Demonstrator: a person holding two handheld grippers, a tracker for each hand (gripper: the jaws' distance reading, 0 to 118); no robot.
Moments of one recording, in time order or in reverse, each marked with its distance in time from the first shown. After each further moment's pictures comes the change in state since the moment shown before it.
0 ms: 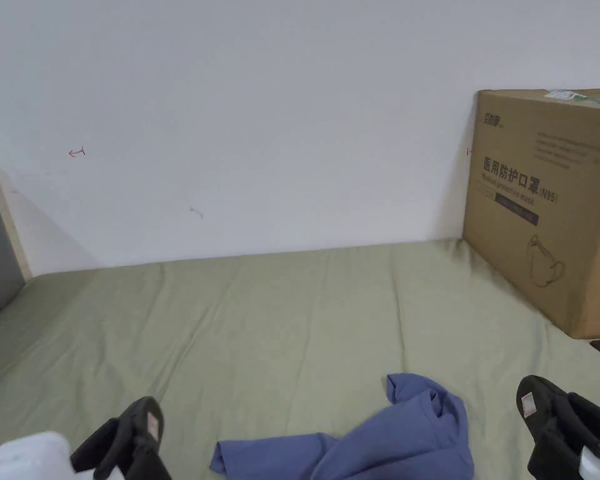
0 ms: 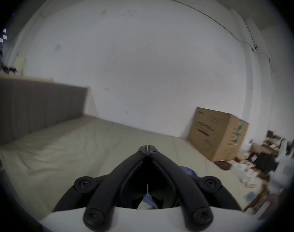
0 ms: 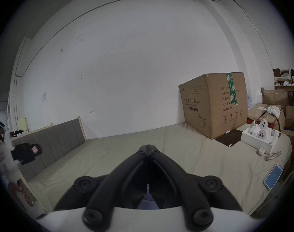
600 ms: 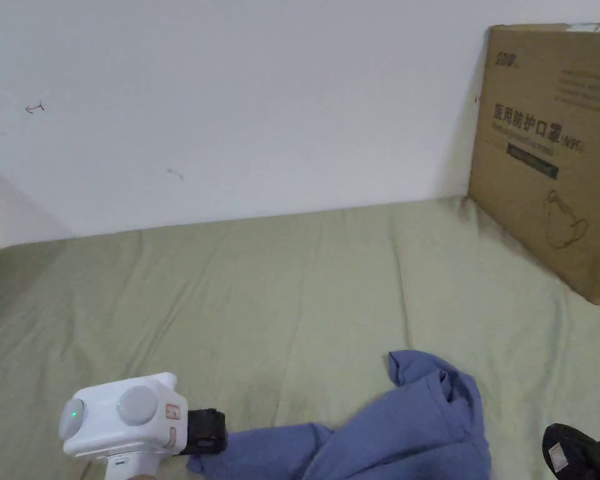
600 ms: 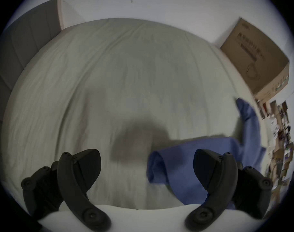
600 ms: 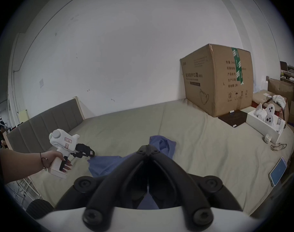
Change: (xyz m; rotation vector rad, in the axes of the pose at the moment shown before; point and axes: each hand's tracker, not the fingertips) left arm -0.101 -0.124 -0.326 -0.974 0.209 -0.135; right arm 0.043 -0.046 -0.054 -0.239 -0.005 -0.008
